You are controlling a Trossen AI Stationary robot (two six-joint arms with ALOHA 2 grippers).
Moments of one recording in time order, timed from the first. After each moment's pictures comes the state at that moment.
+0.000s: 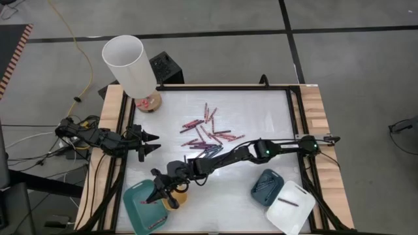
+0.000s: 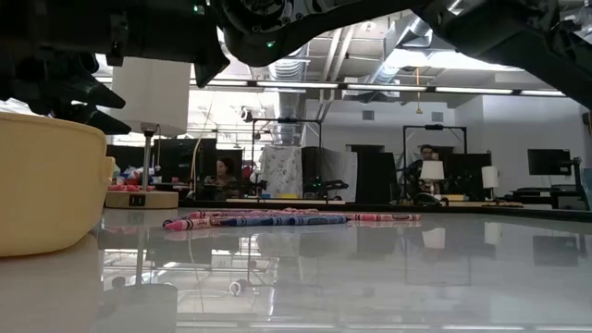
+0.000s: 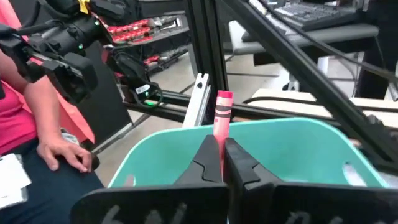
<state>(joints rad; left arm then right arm) -0.34 0.01 0.13 -0.38 -0.52 -0.61 0.24 2.66 2.35 0.27 -0.42 0.12</state>
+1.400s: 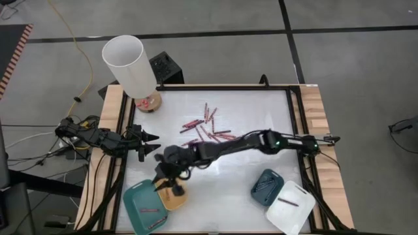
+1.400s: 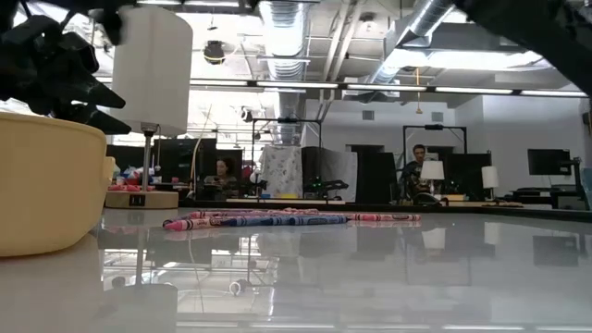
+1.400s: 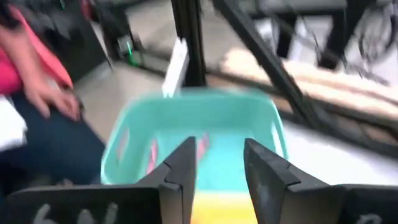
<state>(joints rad) -0.34 0.01 0.13 -0.38 -0.52 -0.61 0.19 2.44 2.35 -0.29 -0.38 -0.10</state>
